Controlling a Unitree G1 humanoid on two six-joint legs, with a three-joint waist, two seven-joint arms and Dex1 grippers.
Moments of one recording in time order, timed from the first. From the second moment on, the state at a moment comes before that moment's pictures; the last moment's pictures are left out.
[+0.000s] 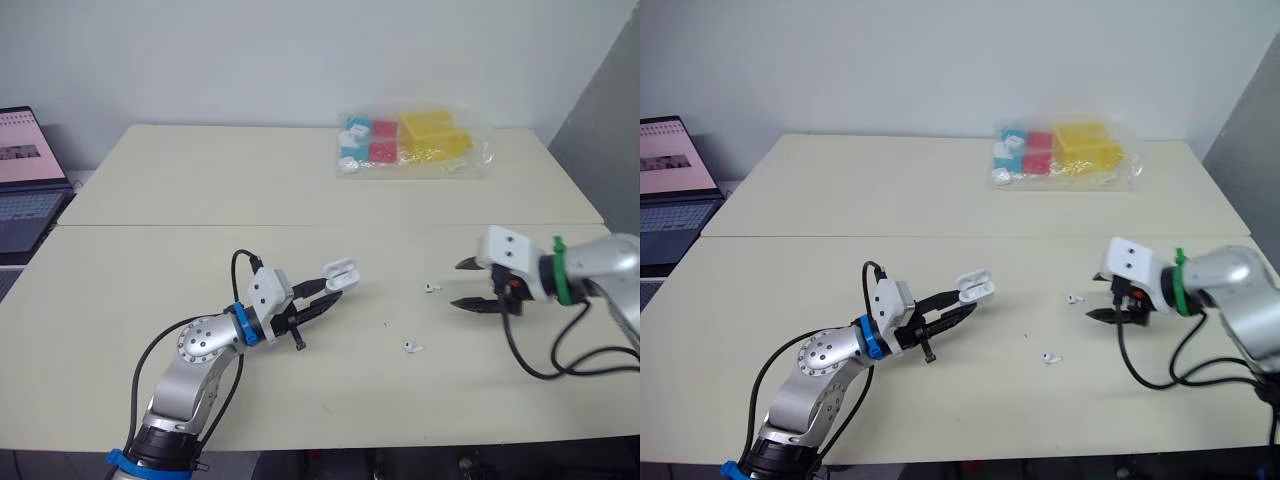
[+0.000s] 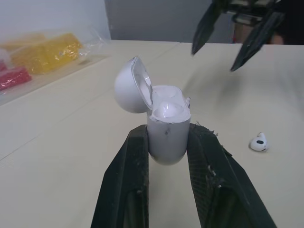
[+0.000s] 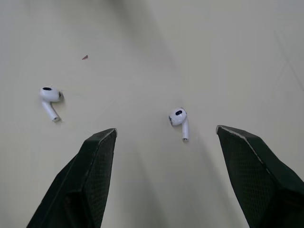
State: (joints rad) left arm -0.12 0.41 -0.10 -0.21 -0.31 0.08 -0.86; right arm -0.51 -1.02 0.22 -0.20 0.17 0.59 1.15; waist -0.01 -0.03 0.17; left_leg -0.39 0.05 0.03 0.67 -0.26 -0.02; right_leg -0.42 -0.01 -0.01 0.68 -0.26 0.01
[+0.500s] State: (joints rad) left arm -0.09 0.42 -0.12 -0.27 -0.29 0.08 -0.84; right arm -0.78 -0.80 0.45 0.36 -0.06 0.35 1.30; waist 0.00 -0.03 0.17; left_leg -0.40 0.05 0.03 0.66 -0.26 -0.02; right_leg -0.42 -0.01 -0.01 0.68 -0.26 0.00
